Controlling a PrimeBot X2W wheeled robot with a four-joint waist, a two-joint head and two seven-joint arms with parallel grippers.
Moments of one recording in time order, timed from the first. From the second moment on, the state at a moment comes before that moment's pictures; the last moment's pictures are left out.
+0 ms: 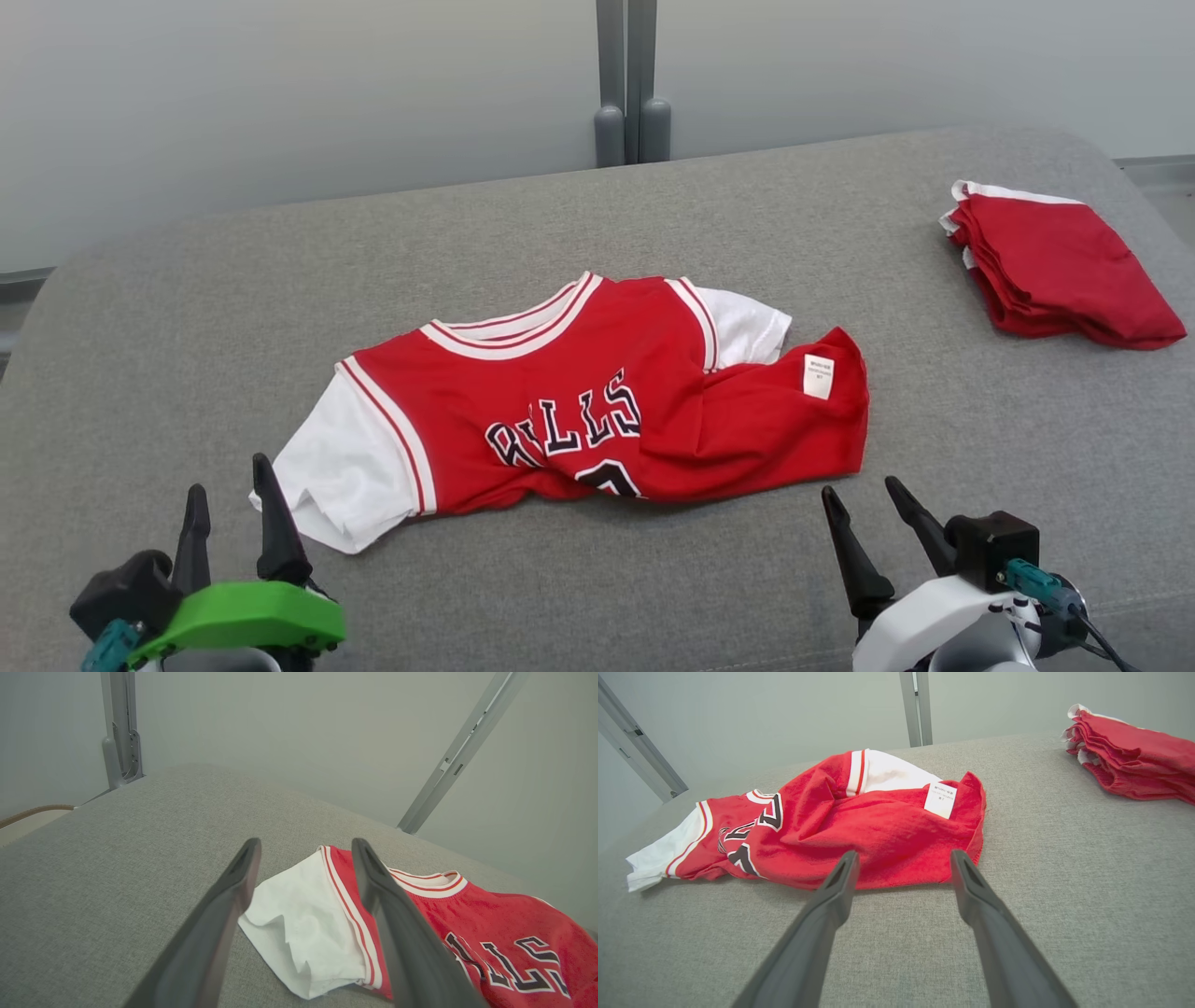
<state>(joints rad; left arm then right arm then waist) -0.05 0.19 -0.17 0.23 -0.67 0.23 -0.26 0.01 -0.05 0.12 0.21 0.20 0.13 -0.11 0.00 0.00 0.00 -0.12</state>
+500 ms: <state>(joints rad) 0.16 0.05 -0.02 -0.01 -0.35 0.04 -0.26 0.03 -0.05 0.08 0.23 0.20 0.13 -0.12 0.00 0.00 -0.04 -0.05</state>
